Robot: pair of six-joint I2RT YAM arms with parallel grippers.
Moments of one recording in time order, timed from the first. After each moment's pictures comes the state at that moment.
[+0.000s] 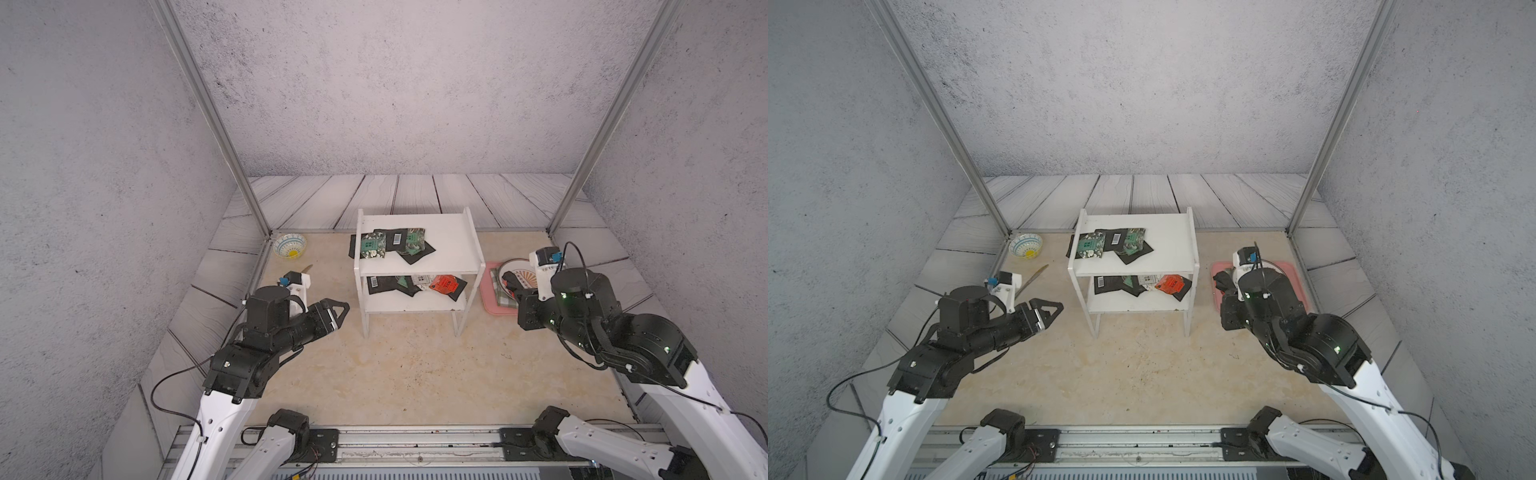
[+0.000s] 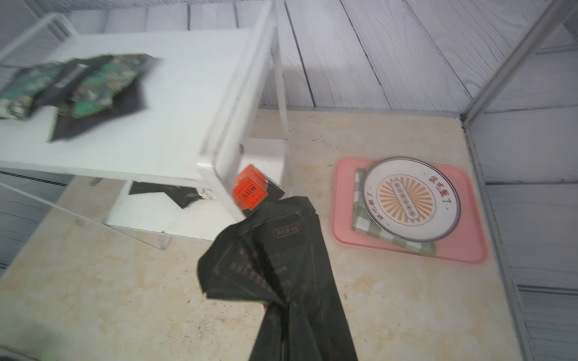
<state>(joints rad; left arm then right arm) -0.29 0.71 0.97 -0.85 0.36 -0.70 0.73 0.90 1.38 -1.19 0.38 0.44</state>
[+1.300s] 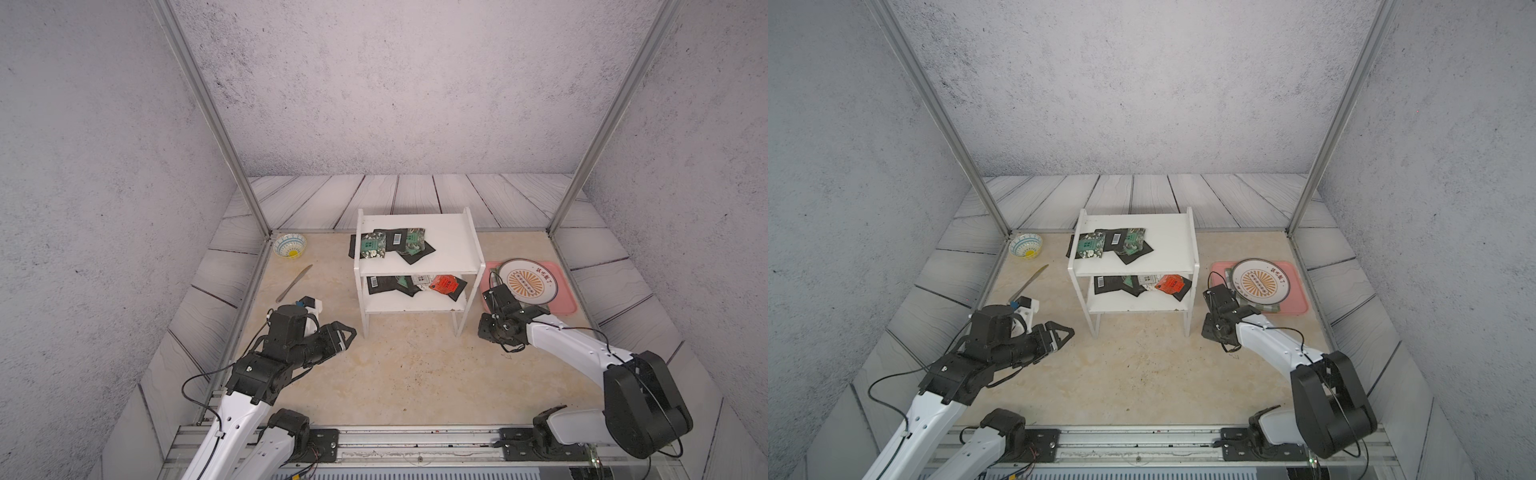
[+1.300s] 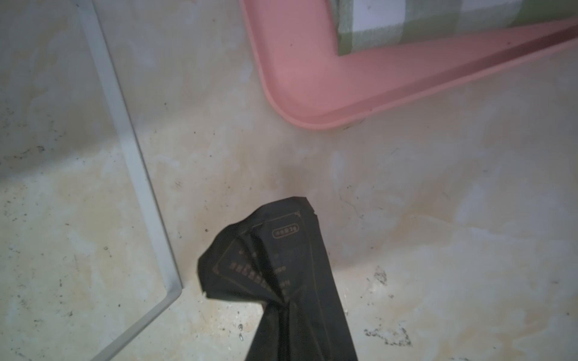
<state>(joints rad) -0.33 0.66 0.74 -0.80 0.37 -0.76 0.40 1.38 0.77 -0.58 0.13 0.66</state>
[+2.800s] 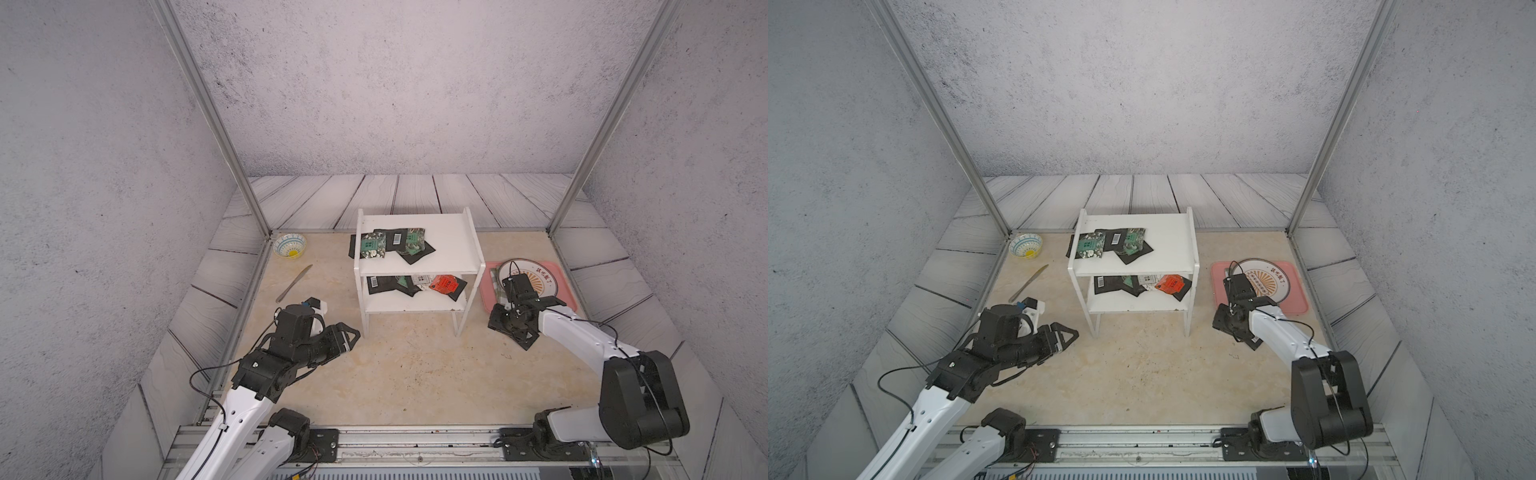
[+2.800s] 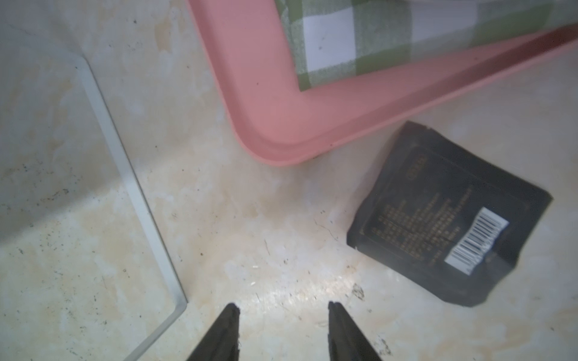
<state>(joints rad) -0.38 0.70 0.72 -0.78 0.34 -0.78 0.21 1.43 0.85 -0.62 -0.03 0.58</state>
